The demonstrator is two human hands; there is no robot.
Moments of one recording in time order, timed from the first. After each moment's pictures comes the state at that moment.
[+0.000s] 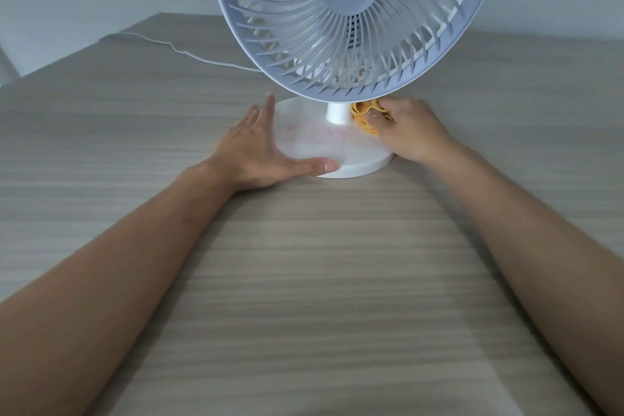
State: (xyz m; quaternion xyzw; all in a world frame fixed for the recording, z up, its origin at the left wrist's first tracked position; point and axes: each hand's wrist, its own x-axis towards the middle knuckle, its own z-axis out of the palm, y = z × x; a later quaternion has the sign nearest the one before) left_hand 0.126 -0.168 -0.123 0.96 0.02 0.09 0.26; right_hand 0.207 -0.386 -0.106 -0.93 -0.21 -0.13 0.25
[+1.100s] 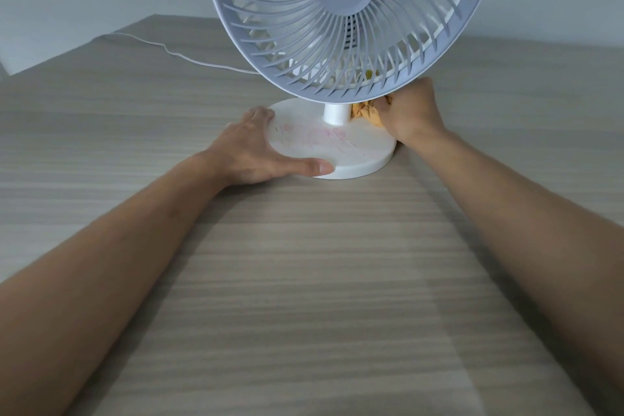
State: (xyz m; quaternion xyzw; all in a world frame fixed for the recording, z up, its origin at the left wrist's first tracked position) left_hand 0.123 -0.172 -0.115 0.95 0.03 0.04 0.29; right_hand 0.247 -0.379 -0.103 -0.94 -0.13 -0.23 0.24
